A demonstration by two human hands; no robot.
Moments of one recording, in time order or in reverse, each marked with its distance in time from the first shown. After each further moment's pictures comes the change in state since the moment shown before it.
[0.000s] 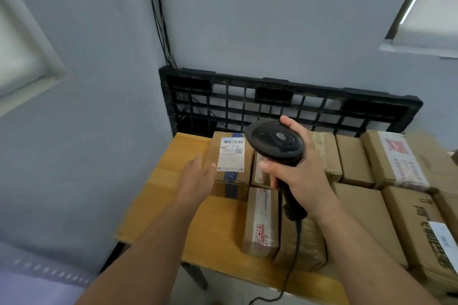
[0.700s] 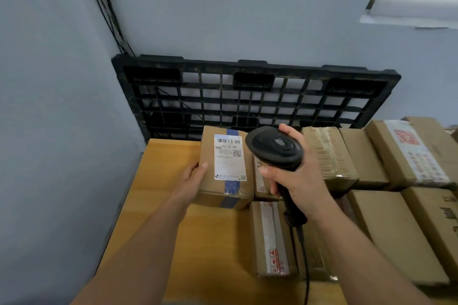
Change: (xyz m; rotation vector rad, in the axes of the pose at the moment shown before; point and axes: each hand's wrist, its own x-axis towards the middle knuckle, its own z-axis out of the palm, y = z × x) left_hand 0.092 -0.032 0.017 -0.439 -0.372 -0.294; right_hand 0.053 0.058 0.012 -0.026 0.196 0.140
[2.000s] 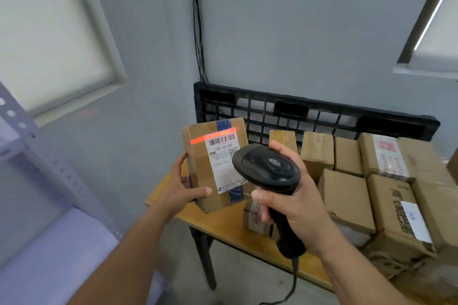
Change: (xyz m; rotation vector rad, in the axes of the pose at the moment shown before) left_hand -0.245 -0.053 0.011 -0.069 0.244 0.363; right_hand -0.183 -0.063 -0.053 0.198 -0.488 -0.125
